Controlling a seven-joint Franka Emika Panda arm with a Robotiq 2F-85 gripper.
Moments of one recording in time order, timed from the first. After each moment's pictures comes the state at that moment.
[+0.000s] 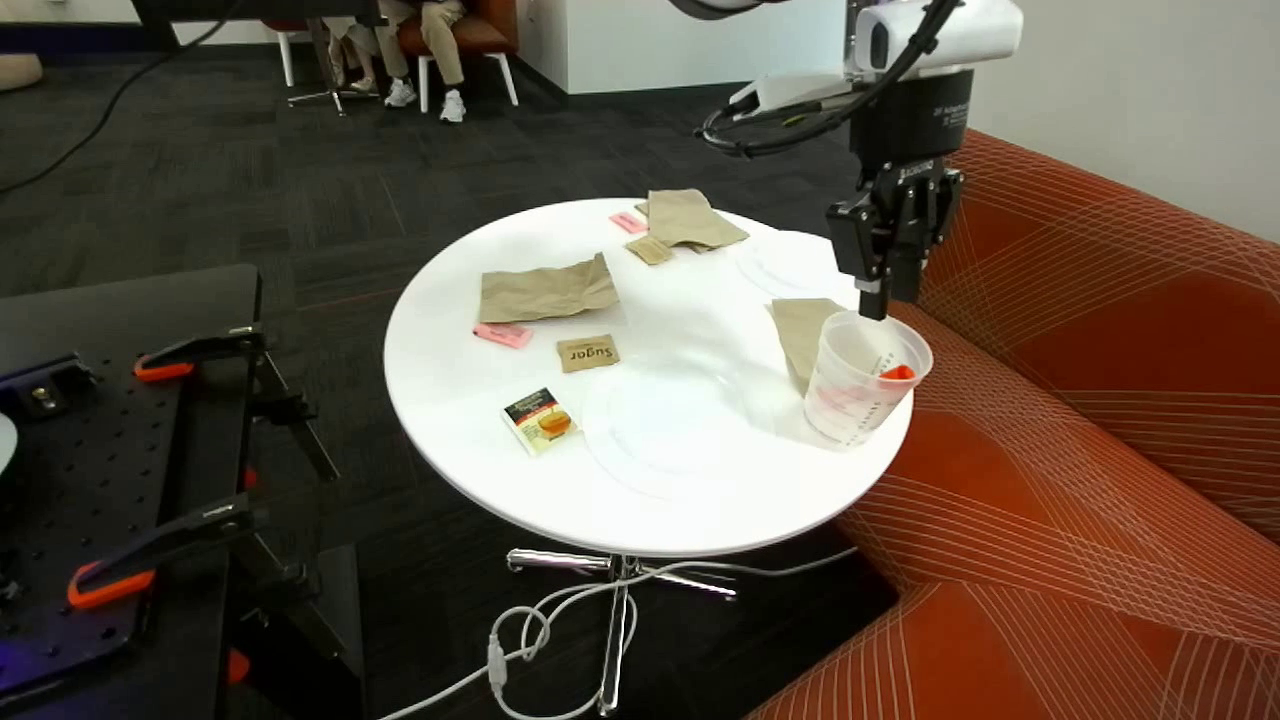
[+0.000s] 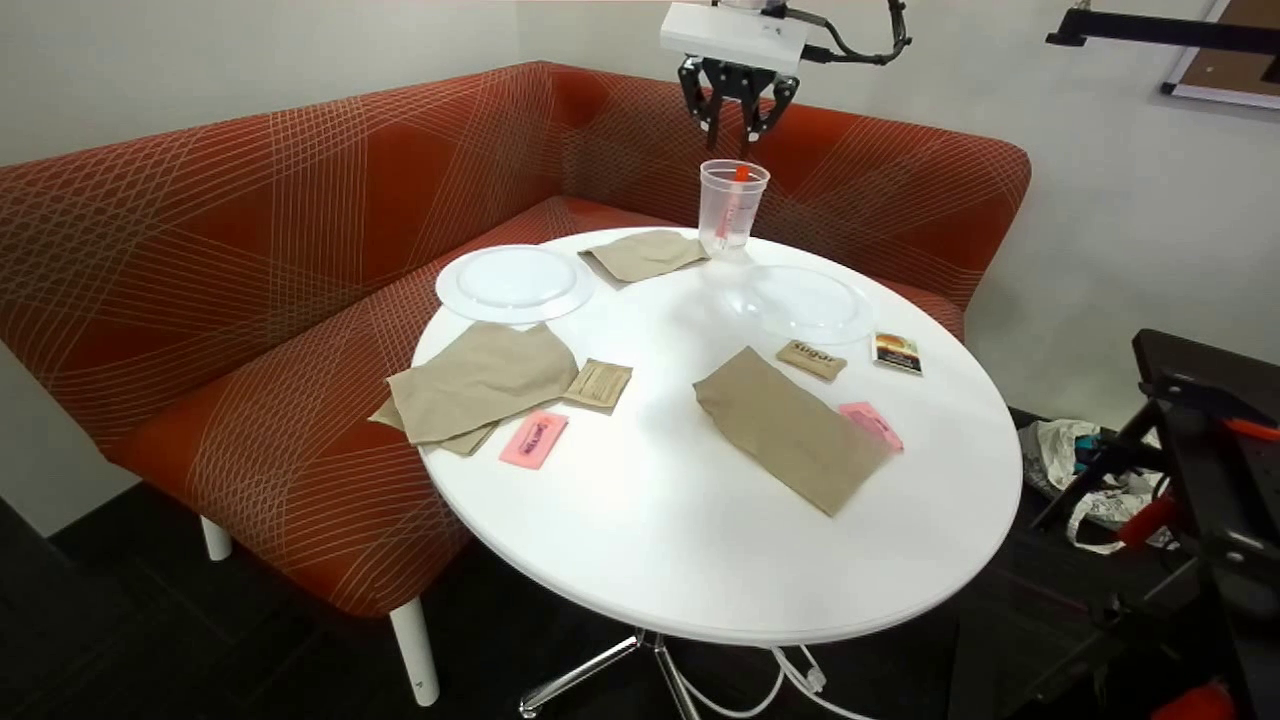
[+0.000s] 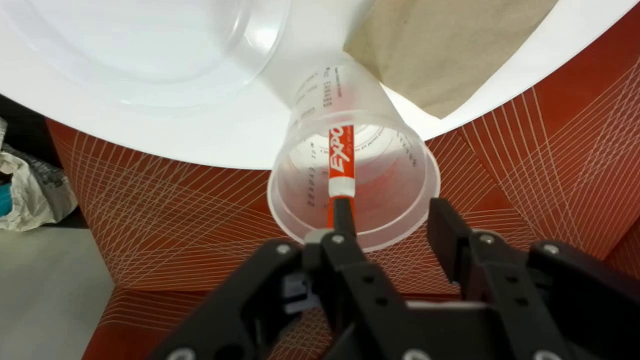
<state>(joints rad) -0.01 0.68 -0.21 -1.59 -0.24 2.40 1.42</state>
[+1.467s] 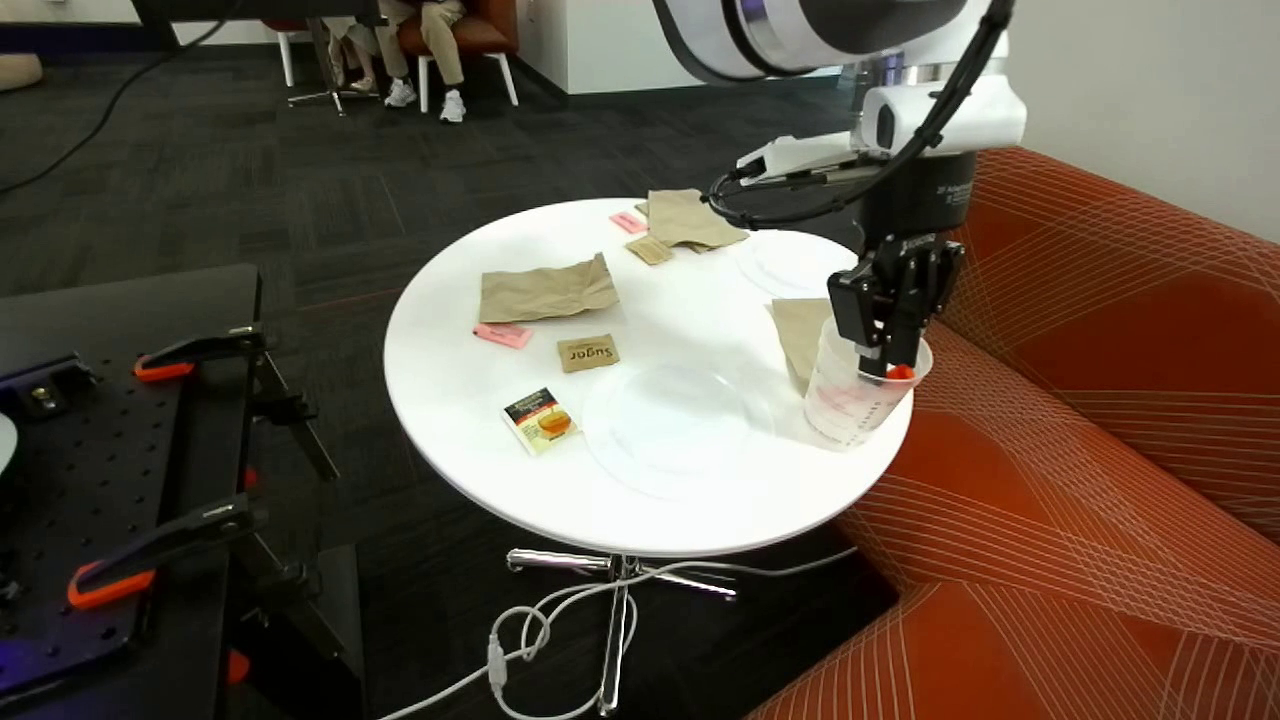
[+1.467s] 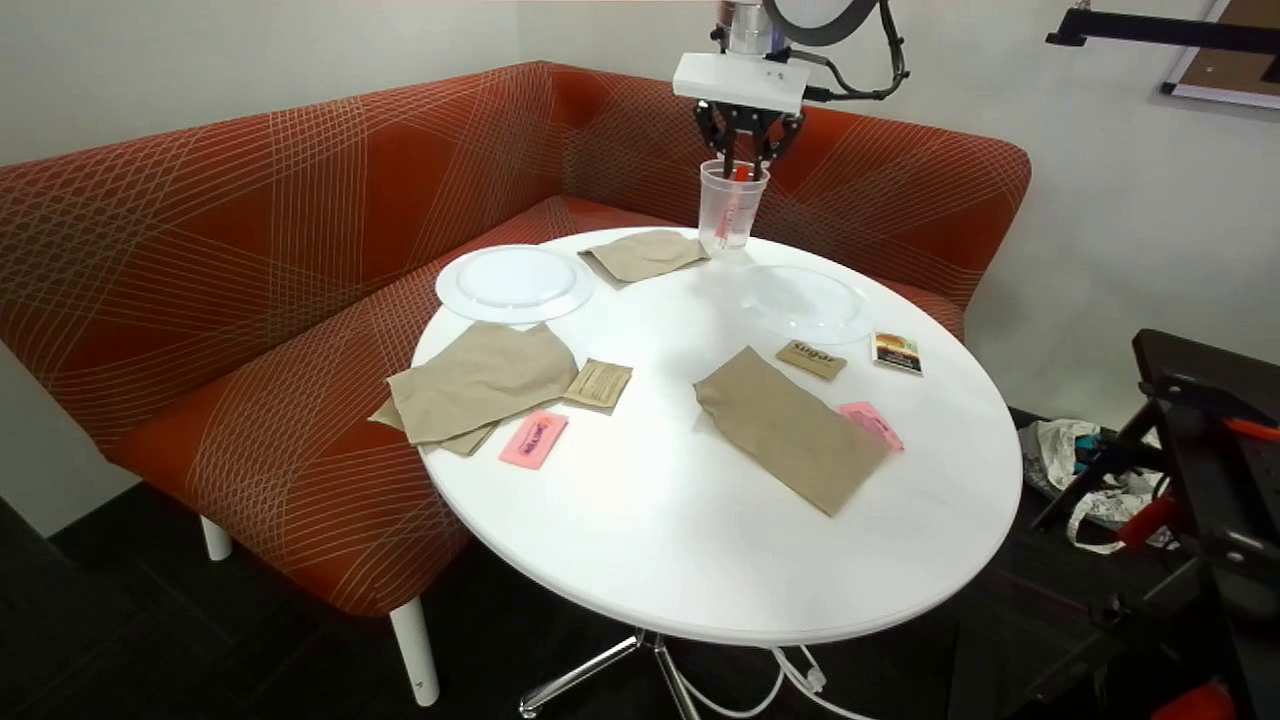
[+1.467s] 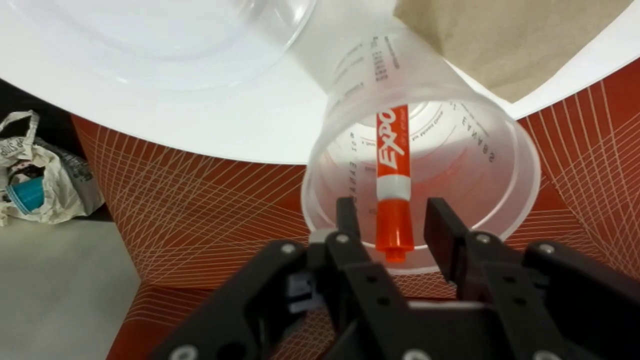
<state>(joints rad) -0.03 0.76 -0.24 -1.56 -0.24 2.39 1.42</state>
